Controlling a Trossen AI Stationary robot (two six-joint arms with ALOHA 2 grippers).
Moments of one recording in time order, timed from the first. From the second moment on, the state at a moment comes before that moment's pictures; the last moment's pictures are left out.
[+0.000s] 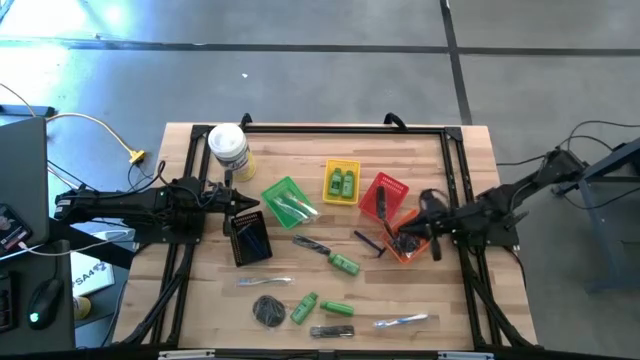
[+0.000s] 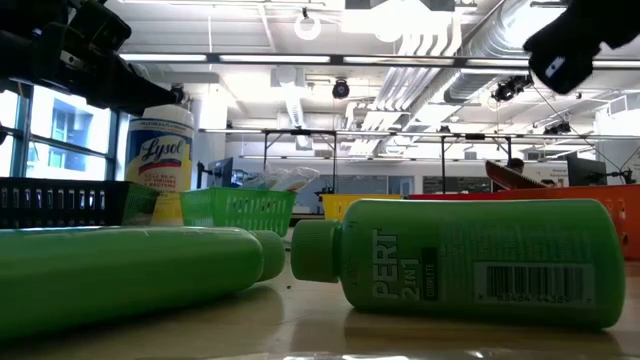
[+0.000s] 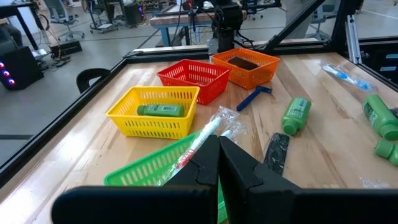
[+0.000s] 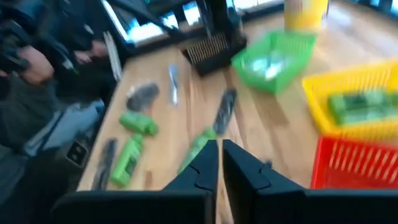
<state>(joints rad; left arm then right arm) 0.07 0.30 0.17 0.00 -0.04 0.08 0.49 0.60 0.45 -0.25 0.39 0.49</state>
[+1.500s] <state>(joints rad) 0.07 0.30 0.17 -0.02 -0.04 0.07 0.36 1.60 0.98 -0.95 0.41 1.26</state>
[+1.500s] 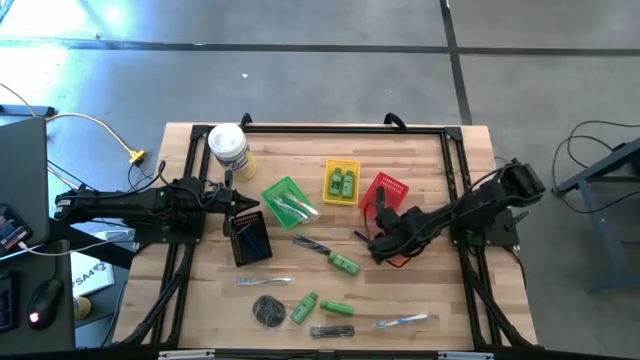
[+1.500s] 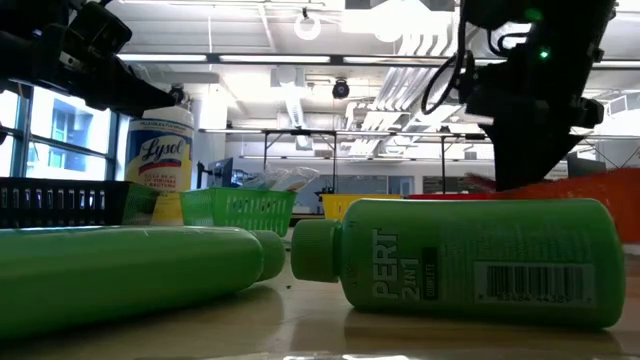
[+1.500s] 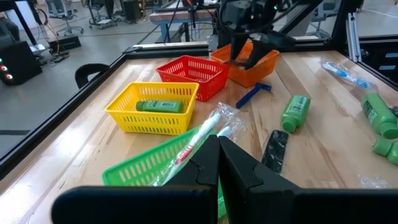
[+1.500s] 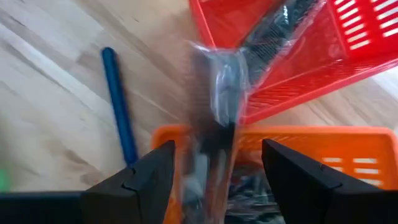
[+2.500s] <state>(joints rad) 0.06 0.30 0.17 -0.02 -0.04 0.07 0.47 1.58 1.08 -0.96 0.51 1.12</state>
